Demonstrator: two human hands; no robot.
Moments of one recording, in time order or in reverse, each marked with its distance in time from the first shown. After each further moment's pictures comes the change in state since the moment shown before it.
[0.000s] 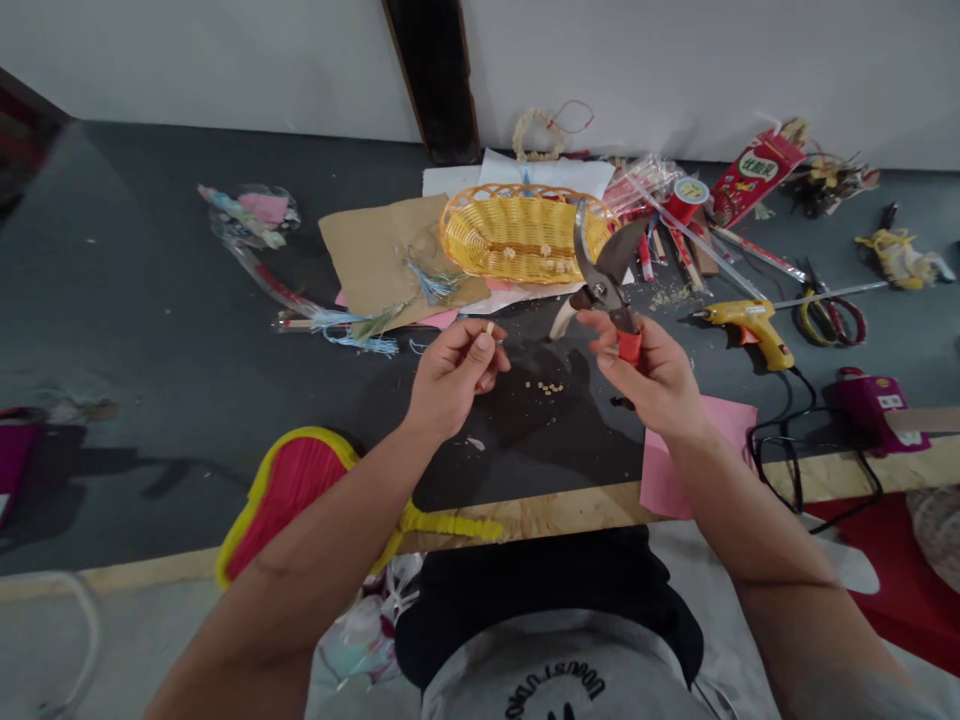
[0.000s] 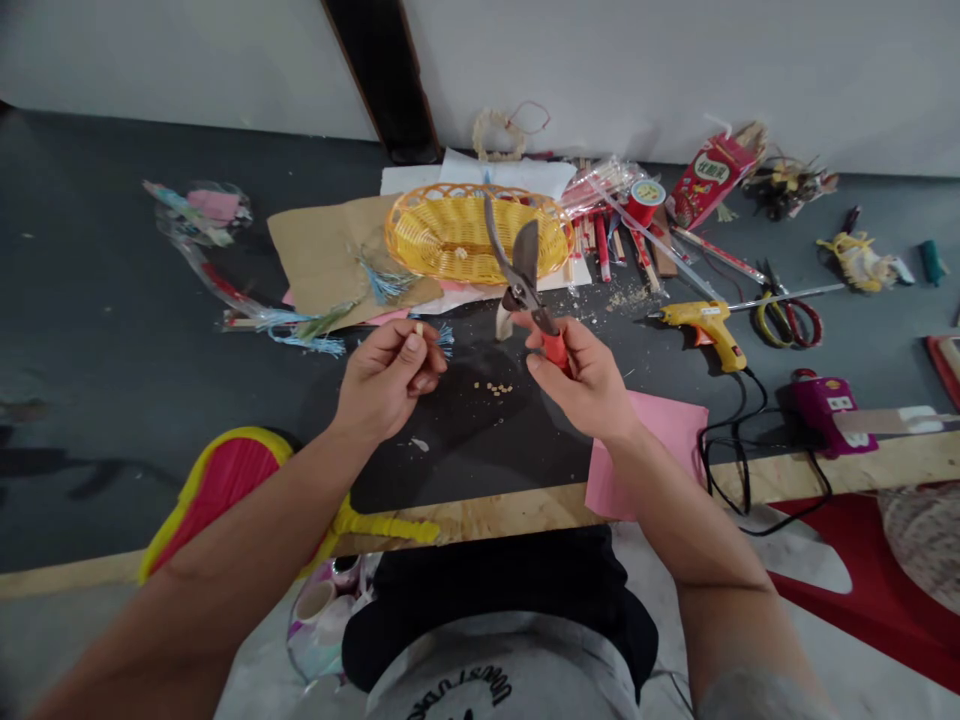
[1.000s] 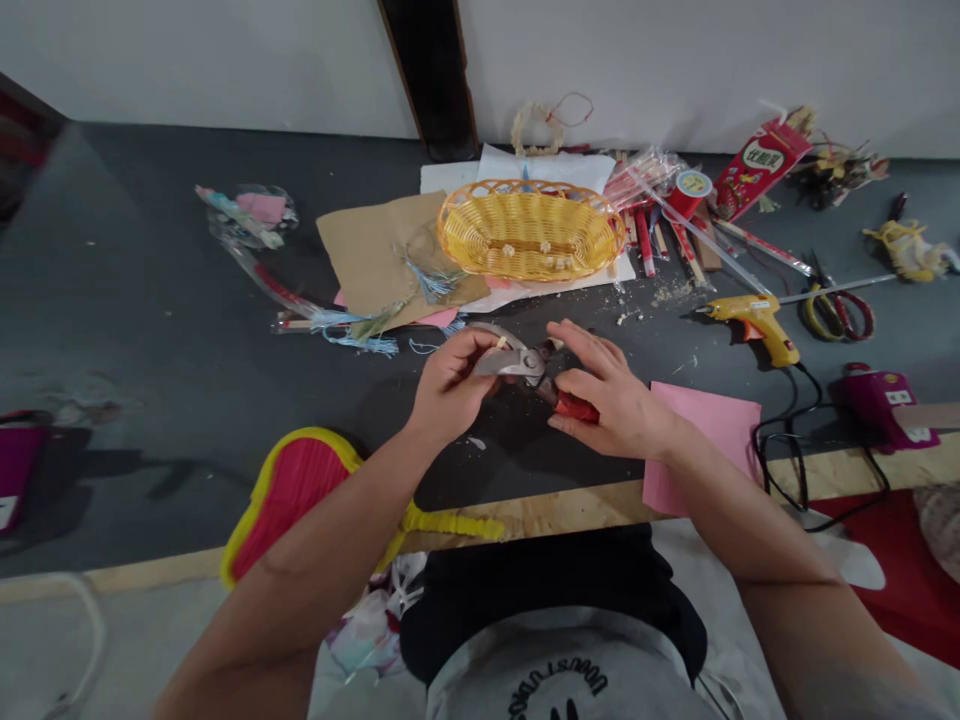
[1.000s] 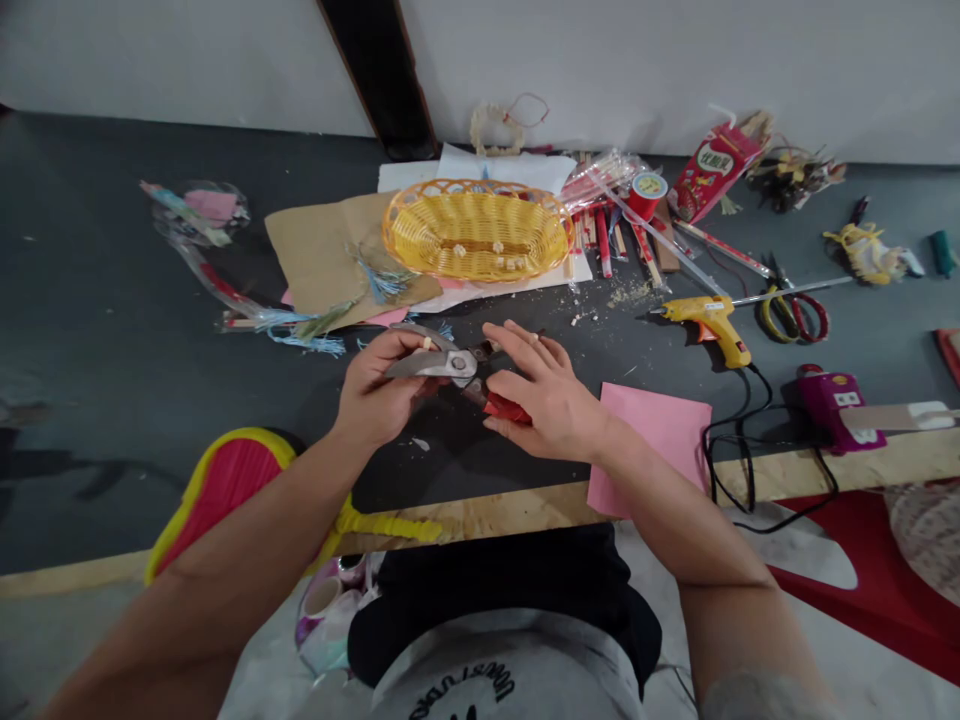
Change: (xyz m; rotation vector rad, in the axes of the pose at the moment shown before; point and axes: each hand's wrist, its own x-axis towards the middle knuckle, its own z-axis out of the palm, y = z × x) left_hand -0.005 -0.003 -0.004 0.194 -0.022 0.113; right_hand -0.008 0.004 0.012 -0.681 -0.364 -0.407
